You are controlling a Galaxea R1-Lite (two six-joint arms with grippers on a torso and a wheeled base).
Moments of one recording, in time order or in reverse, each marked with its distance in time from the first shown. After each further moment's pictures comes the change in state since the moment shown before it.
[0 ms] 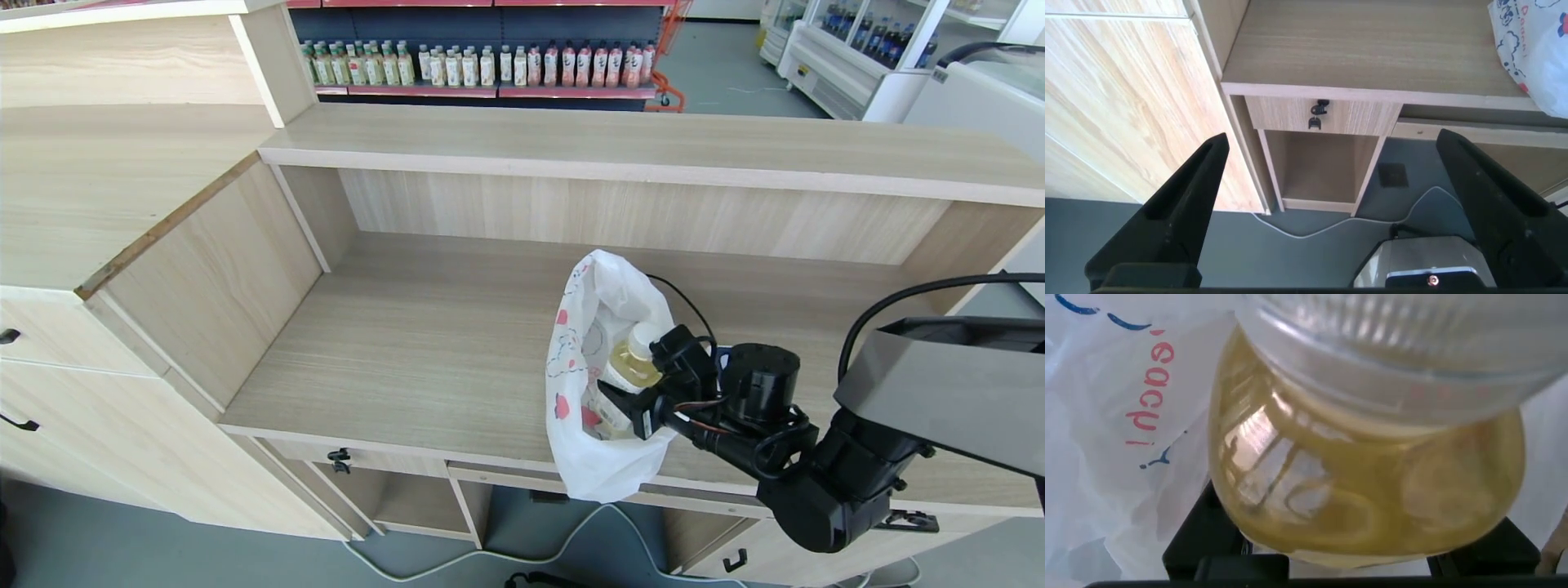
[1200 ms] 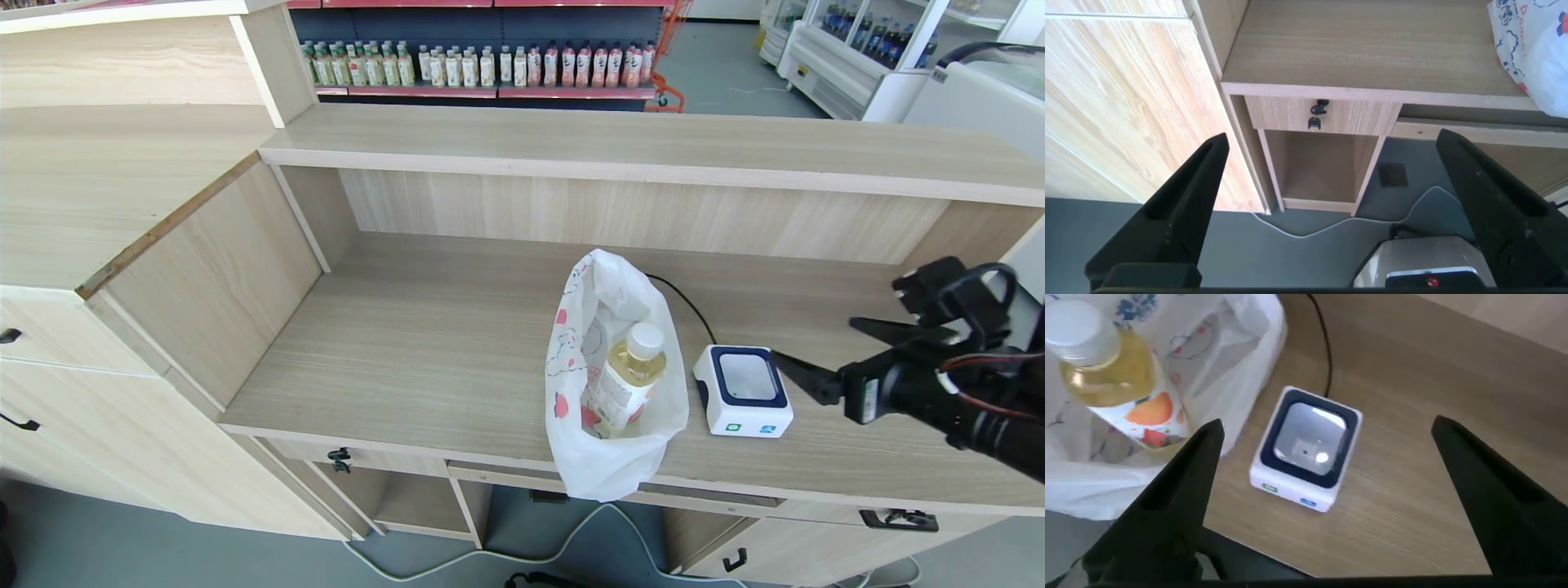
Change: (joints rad) left arm 0.000 0.000 0.000 0.000 0.000 0.000; right arm -0.317 -0.786 0.253 0.585 -0.084 -0.036
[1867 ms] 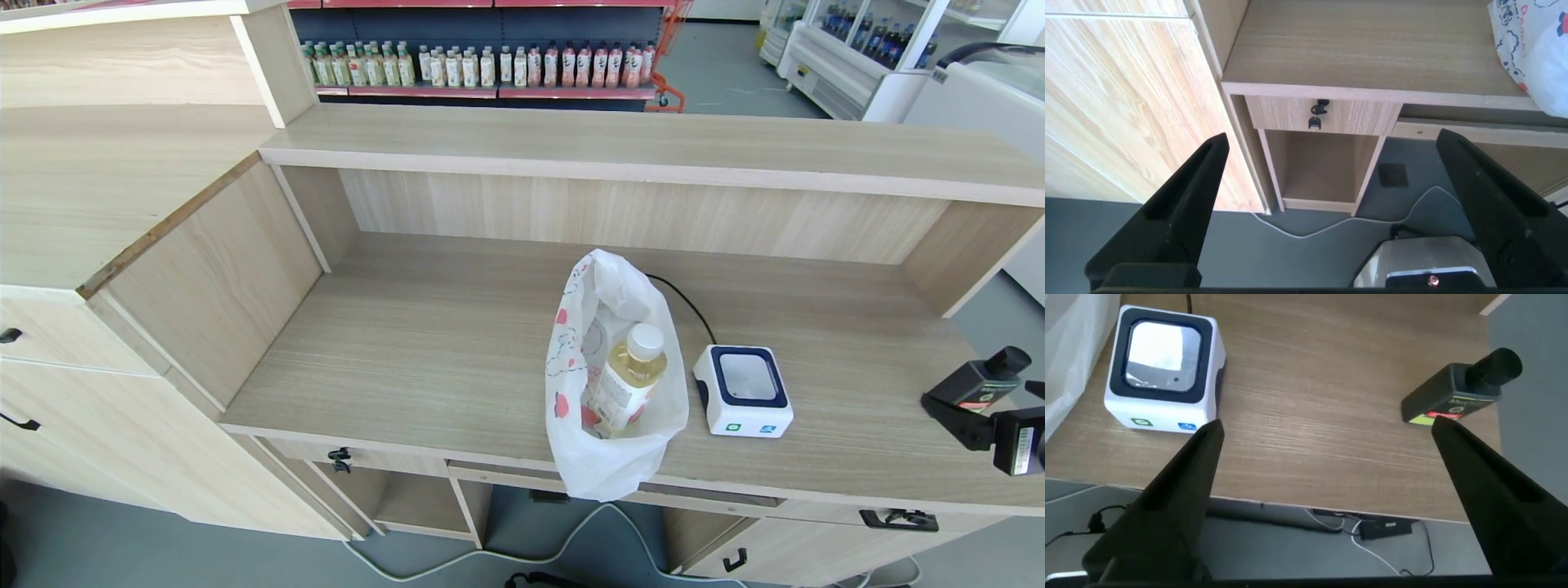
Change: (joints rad) left arm 0.000 0.000 0.000 0.000 0.000 0.000; right arm -0.439 -0.154 0.139 0.109 0.082 -0.025
